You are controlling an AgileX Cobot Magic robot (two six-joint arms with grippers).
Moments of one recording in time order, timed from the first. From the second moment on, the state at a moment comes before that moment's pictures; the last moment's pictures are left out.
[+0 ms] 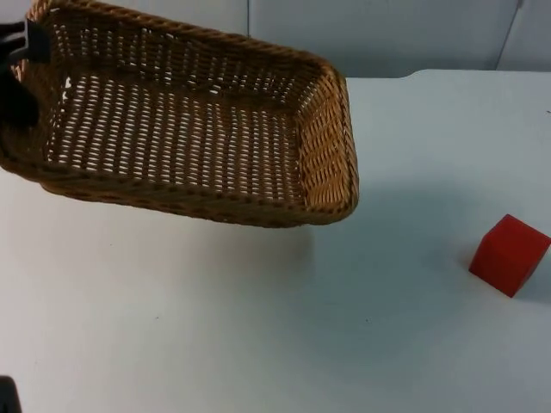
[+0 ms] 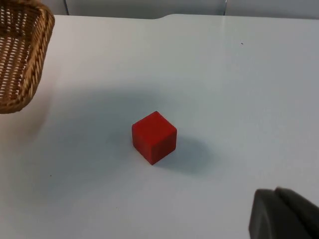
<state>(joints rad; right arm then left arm) -0.03 0.00 -0.52 0.08 1.09 -0.12 -0.07 1.44 -0.76 -0.91 0.35 0.64</state>
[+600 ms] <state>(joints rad) -0.03 0.00 -0.52 0.08 1.09 -0.12 -0.07 1.42 -0.75 -1.01 0.42 0.57</state>
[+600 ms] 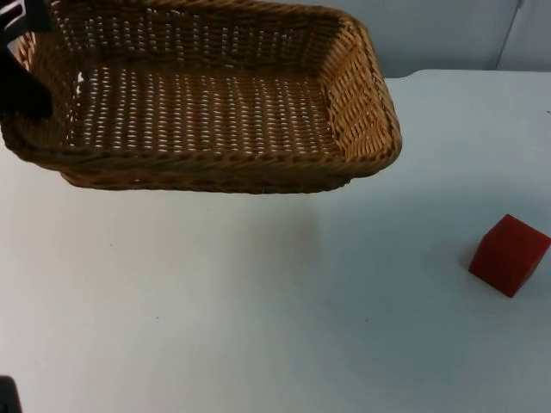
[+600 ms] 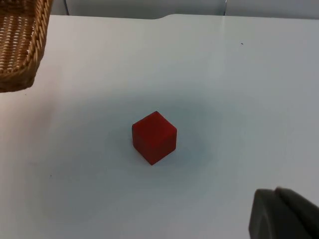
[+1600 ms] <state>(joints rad) -0.03 0.00 -0.52 0.08 1.09 -0.12 -0.07 1.42 -0.74 -0.83 0.58 0.40</state>
